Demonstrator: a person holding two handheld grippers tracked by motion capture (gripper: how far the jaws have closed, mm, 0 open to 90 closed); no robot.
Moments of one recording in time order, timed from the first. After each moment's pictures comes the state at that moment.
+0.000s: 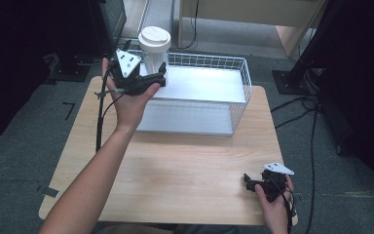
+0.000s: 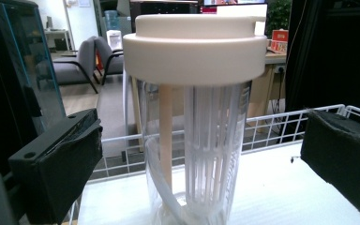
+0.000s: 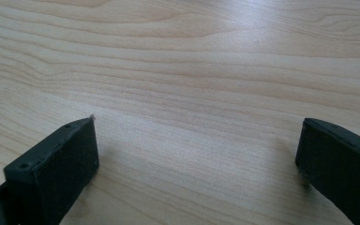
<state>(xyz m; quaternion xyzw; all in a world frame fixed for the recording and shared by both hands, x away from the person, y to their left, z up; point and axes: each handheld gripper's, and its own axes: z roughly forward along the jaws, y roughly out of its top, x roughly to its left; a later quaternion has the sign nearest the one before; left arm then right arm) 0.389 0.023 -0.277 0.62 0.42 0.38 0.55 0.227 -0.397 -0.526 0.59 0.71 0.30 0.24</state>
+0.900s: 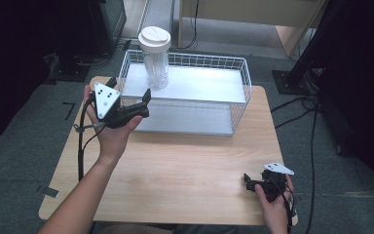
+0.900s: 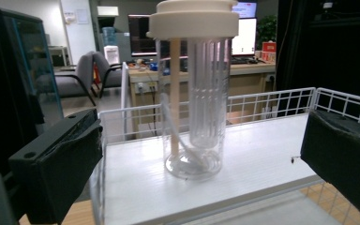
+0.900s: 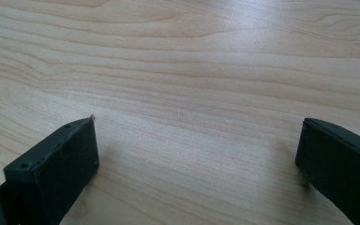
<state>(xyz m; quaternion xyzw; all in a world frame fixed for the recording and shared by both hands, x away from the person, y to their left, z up) 0.321 0.062 -0.309 0.60 0.40 0.40 0.57 0.227 -0.397 -0.526 0.59 0.71 0.30 0.24</state>
